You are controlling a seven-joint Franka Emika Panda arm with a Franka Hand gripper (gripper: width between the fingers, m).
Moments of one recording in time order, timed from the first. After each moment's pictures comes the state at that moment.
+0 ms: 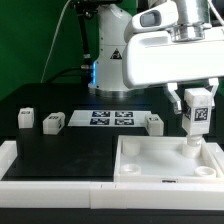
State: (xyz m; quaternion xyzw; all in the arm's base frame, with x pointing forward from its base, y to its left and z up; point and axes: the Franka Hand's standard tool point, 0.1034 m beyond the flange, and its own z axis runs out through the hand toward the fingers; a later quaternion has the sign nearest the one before) arm 0.591 0.100 0.113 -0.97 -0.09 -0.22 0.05
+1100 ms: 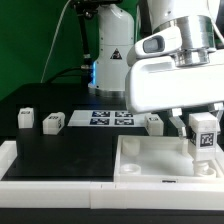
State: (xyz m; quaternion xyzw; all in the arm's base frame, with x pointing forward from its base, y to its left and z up) arm 0.618 0.105 0.082 -0.97 -0.09 -0.23 0.05
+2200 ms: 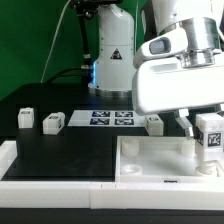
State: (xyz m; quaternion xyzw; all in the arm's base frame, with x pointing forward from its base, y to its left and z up) arm 0.613 0.118 0.080 -0.97 -0.09 -0.24 0.05
